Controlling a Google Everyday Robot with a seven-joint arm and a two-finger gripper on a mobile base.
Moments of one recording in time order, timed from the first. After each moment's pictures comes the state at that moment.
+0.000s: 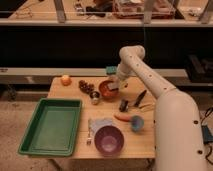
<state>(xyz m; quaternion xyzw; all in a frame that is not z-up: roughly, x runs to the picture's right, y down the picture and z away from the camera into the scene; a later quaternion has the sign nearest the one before) 0.094 -0.056 0.929 -0.24 -0.13 -0.08 0.96</state>
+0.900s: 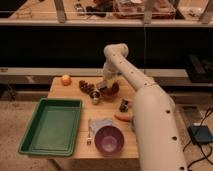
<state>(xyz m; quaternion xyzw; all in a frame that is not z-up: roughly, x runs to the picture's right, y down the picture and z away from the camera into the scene) 0.017 -0.054 0.943 -0.25 -0.15 -0.15 0.94</state>
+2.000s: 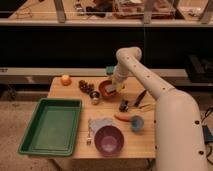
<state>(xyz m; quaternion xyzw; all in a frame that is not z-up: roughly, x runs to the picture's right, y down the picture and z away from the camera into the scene) 0.083 -0.043 0.922 -0.24 -0.15 -0.12 0.95</state>
